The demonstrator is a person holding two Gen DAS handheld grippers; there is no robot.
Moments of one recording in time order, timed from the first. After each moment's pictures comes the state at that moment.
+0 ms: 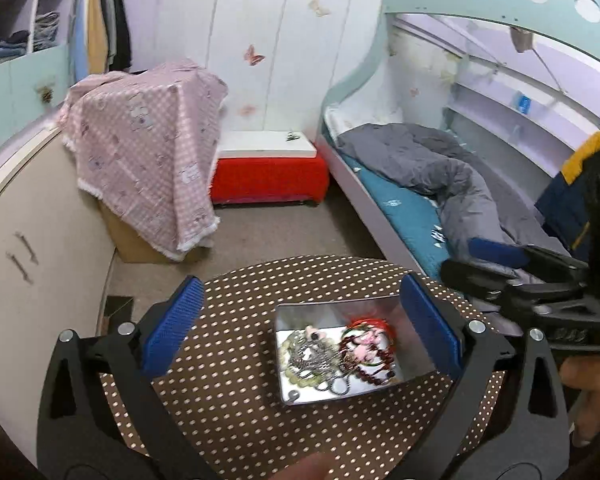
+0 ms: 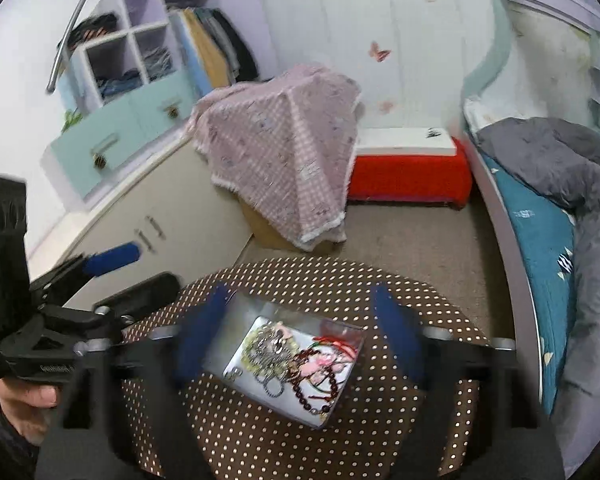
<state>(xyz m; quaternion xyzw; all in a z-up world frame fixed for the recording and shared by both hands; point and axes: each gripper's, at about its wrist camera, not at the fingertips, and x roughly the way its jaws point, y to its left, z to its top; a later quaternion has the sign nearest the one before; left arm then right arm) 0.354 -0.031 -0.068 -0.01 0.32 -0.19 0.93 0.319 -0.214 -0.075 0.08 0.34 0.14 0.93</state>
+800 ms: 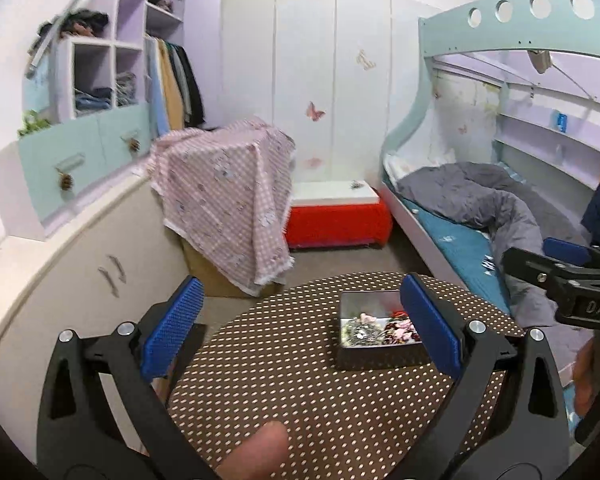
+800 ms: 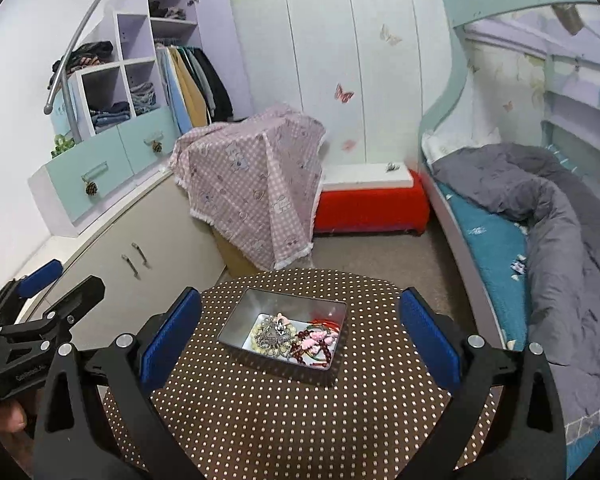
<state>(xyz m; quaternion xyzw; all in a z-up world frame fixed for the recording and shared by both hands) 0.220 -0.004 -0.014 0.03 0.22 -0.06 0.97 0.218 -0.203 -0.028 0.07 0.28 0.07 0.96</state>
